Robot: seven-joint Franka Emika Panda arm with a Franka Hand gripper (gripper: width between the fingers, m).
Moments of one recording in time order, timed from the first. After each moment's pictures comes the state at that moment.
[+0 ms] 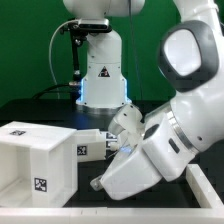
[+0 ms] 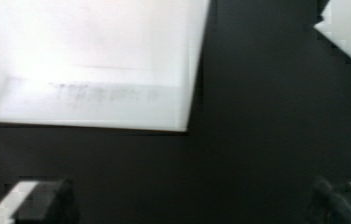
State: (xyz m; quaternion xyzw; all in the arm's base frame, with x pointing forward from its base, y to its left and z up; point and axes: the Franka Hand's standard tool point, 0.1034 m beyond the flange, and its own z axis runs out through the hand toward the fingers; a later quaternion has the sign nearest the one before) arm 0.573 -0.010 0.027 0.71 0.54 -0.38 0.24
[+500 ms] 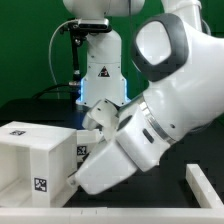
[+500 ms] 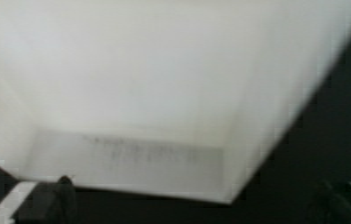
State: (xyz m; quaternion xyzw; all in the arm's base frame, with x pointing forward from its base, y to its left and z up) arm 0.583 -0.051 0.042 0.72 0.56 -0.34 0.25
